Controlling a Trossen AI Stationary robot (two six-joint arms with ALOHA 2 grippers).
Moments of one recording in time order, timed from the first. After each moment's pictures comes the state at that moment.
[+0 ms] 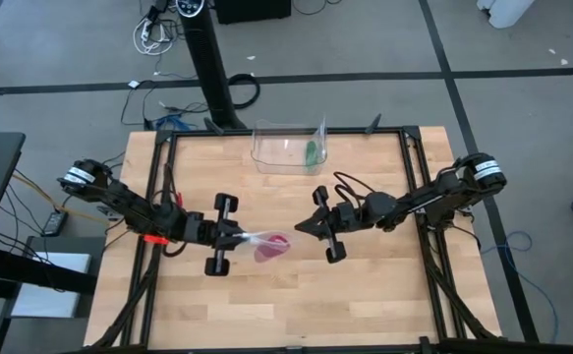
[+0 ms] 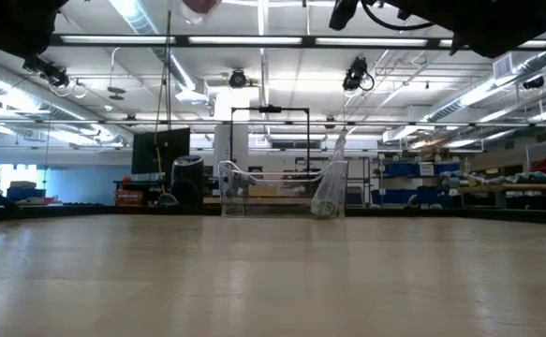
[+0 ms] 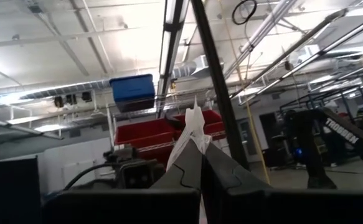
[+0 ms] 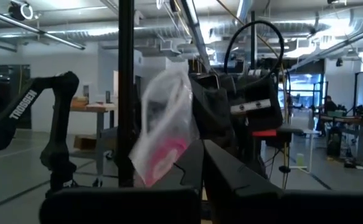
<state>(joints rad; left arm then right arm) -0.37 1.38 0.46 1.53 -0.10 0.31 0.21 1.55 0.67 1.22 0.01 -0.02</state>
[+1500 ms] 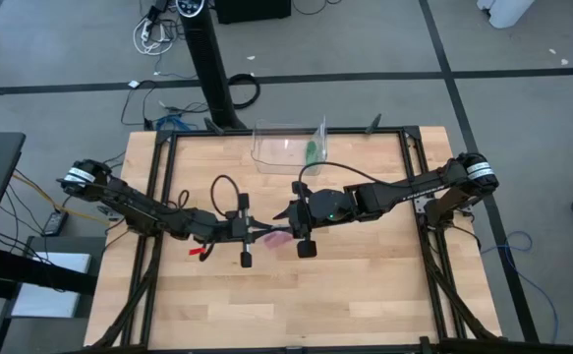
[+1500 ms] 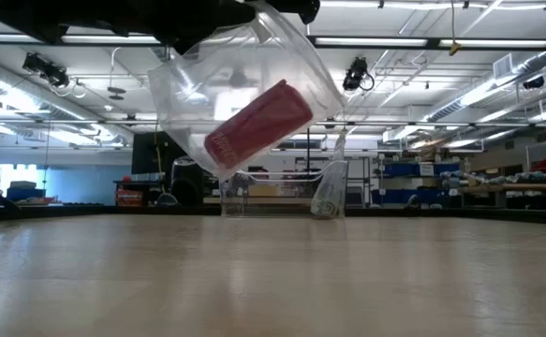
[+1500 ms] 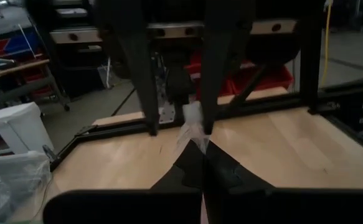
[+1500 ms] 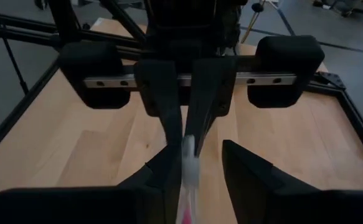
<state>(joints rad) -0.31 1.38 0.56 0.82 -0.39 0.17 0.20 1.62 1.34 -0.19 0.18 -0.08</state>
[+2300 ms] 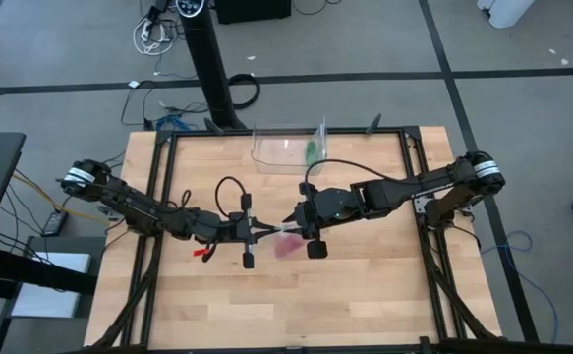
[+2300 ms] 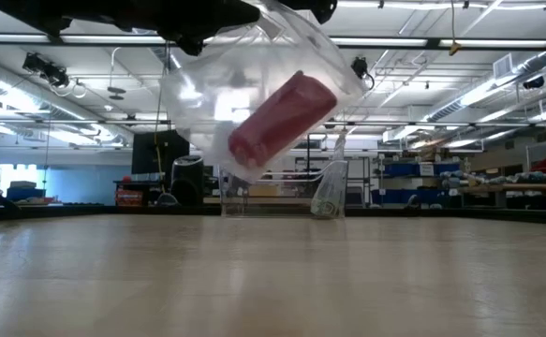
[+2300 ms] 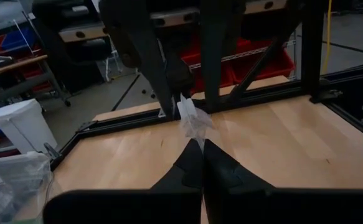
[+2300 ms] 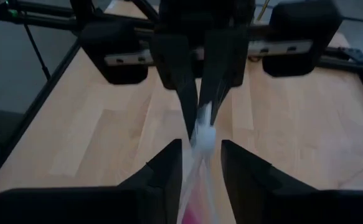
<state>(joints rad) -0.31 1.38 0.61 0.72 -0.40 0.19 0.21 1.56 1.34 -0.32 0.13 -0.03</state>
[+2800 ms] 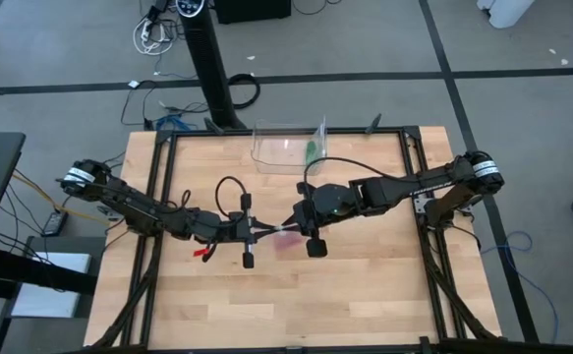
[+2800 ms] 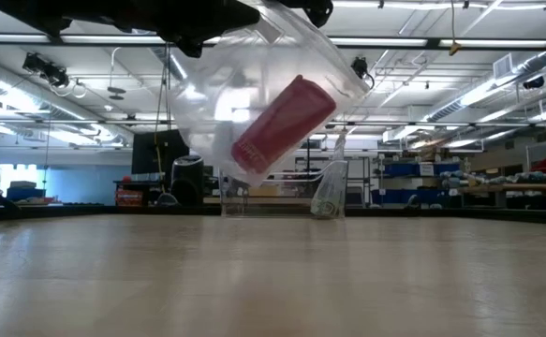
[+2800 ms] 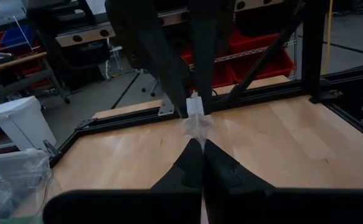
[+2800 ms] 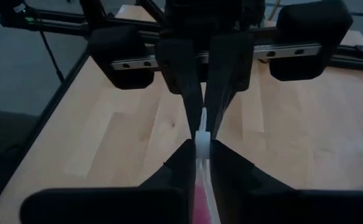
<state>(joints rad) -0.31 1.38 0.61 0.71 -0.40 0.18 0.18 1.57 1.34 -0.31 0.05 -0.02</state>
